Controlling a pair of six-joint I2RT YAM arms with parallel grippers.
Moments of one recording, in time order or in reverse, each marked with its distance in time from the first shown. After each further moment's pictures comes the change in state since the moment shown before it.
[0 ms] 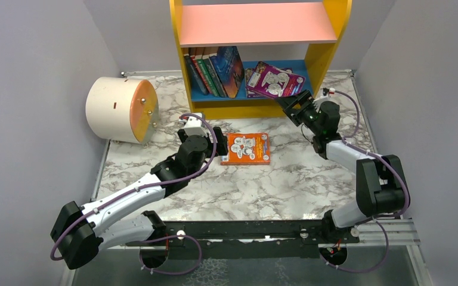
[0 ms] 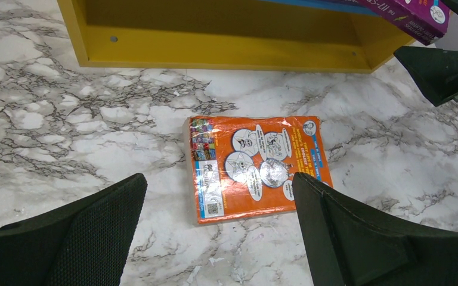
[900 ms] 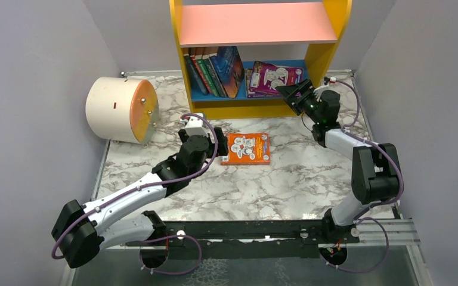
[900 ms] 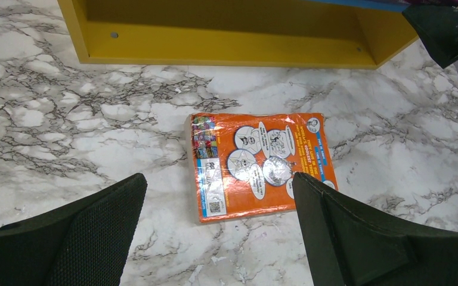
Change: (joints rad) left arm 0.000 0.014 0.000 0.000 0.000 0.002; right arm -0.032 0.124 0.154 0.003 -0.015 -0.007
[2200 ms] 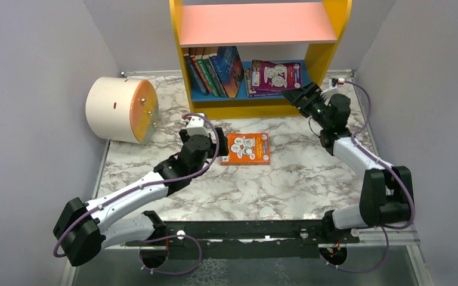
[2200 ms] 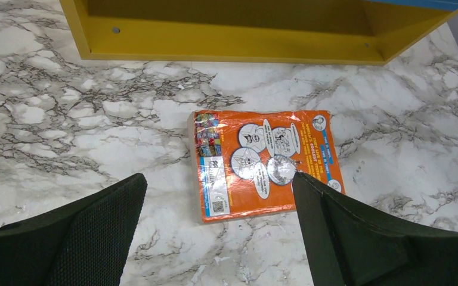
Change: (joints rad) left arm 0.004 0.020 0.000 0.002 0.000 -0.001; right arm -0.019 -0.171 -0.058 -0.107 -0.010 -0.108
